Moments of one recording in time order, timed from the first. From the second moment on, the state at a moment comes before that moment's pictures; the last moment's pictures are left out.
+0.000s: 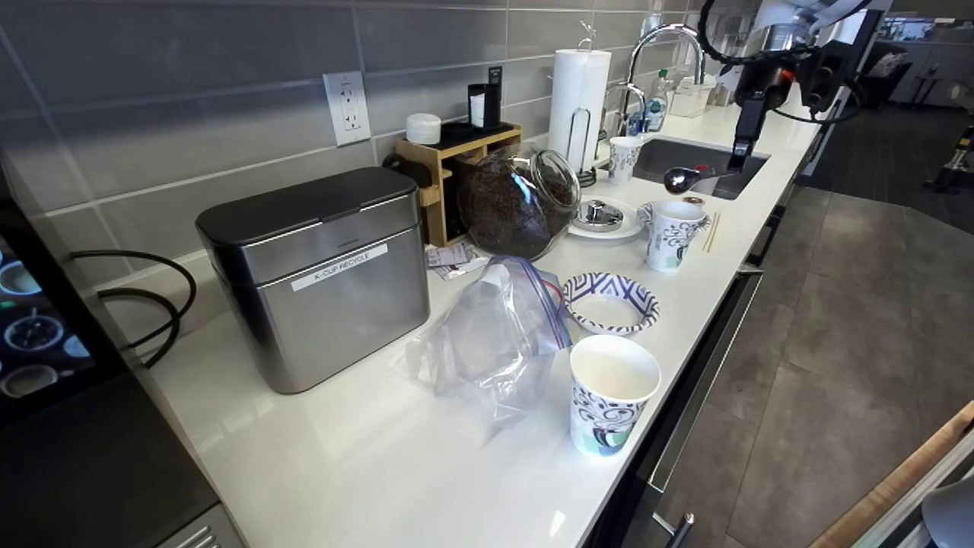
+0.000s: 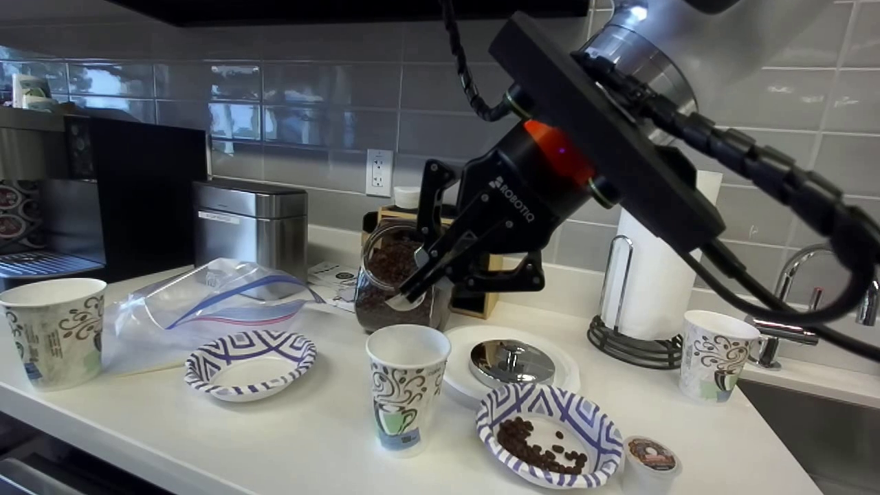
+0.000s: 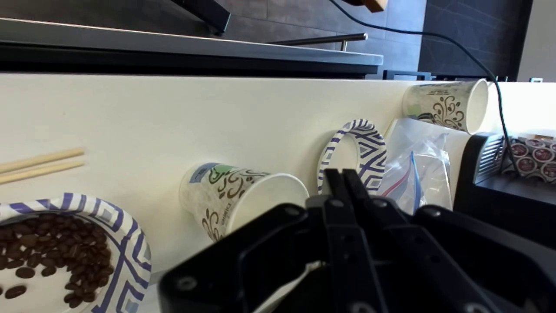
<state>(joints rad) -0.25 0.20 -0.15 -1.84 0.40 1.45 -0.94</state>
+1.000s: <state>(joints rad) -0.23 0.16 -0.14 -1.85 0.27 1.55 -0.94</state>
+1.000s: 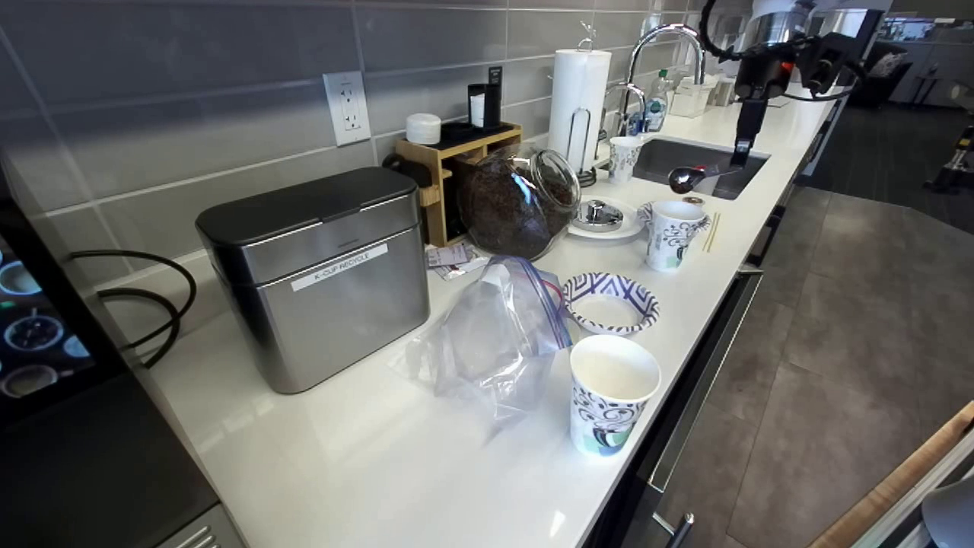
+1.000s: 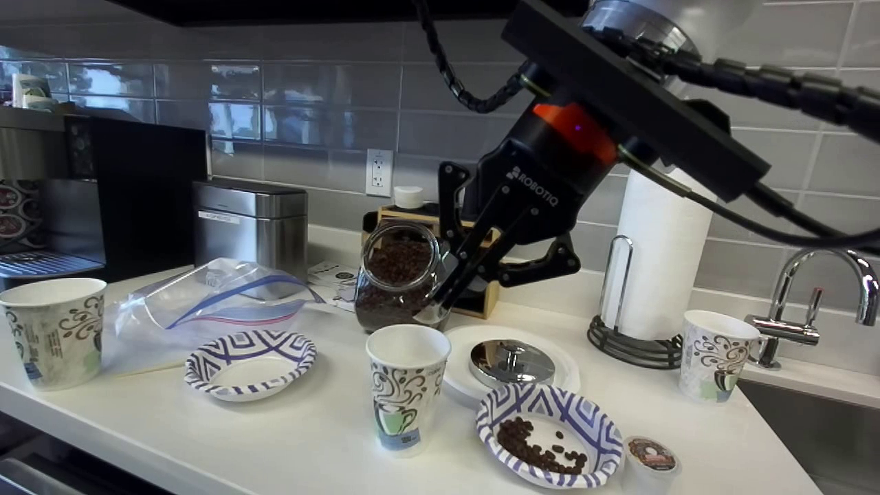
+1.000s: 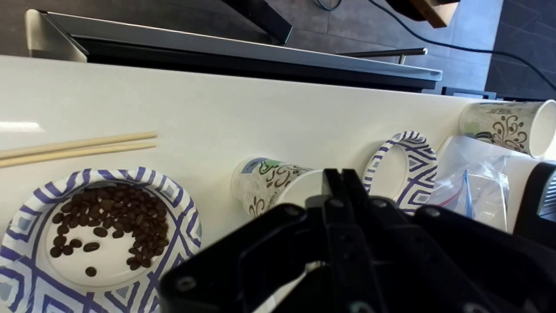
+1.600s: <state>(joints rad) -0.19 0.10 -0.13 -1.91 0.18 1.66 -0.94</state>
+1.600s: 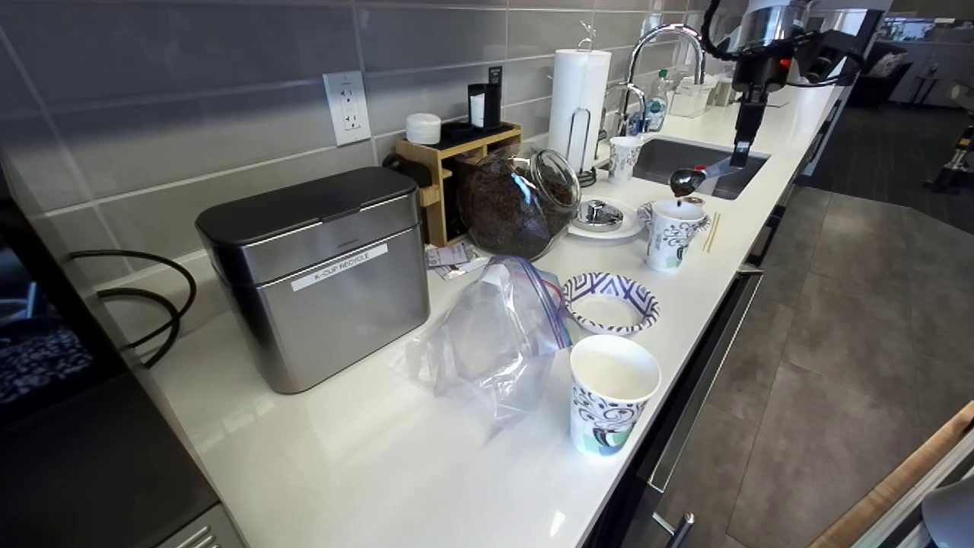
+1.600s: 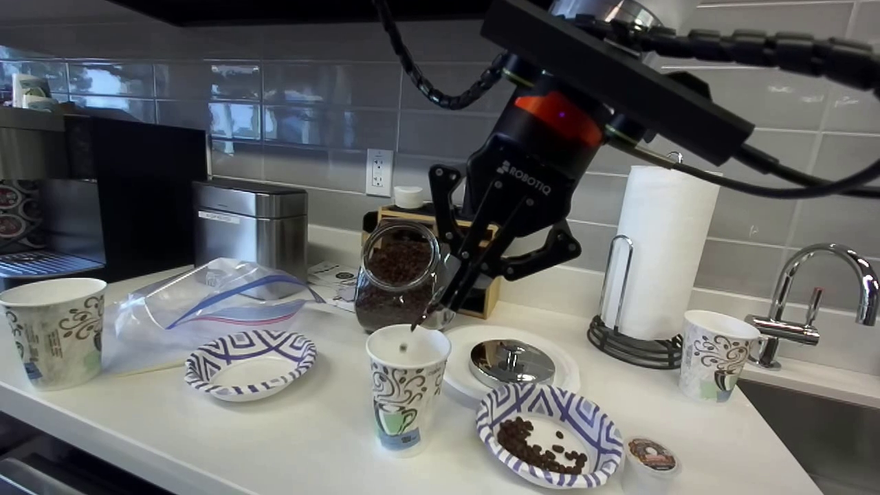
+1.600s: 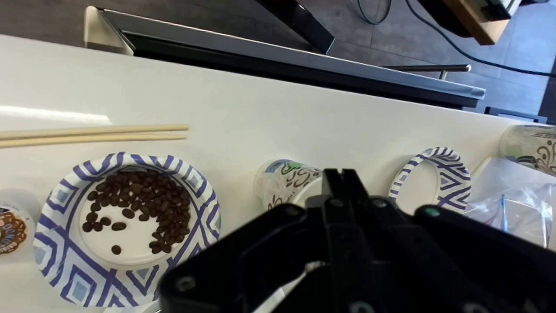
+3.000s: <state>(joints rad) -0.11 -0.05 -0.10 -2.06 0.00 1.83 -0.91</state>
